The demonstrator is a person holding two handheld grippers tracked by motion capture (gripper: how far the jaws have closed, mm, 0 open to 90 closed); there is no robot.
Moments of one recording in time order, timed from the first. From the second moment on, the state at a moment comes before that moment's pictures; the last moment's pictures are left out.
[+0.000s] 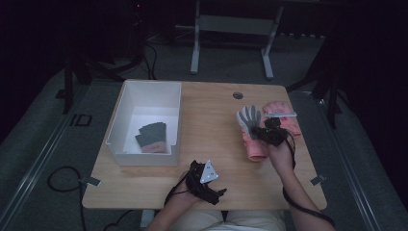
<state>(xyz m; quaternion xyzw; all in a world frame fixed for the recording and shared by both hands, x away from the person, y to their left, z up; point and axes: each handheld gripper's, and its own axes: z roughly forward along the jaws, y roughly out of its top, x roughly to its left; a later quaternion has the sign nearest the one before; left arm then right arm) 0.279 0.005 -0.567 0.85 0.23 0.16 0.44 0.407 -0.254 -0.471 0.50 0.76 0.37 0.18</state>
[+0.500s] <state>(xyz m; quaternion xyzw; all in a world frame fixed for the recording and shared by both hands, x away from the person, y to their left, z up) 0.278 0.008 -0.569 0.85 0.22 0.17 0.45 0.382 -0.198 -0.509 0.54 0.75 0.36 0.14</state>
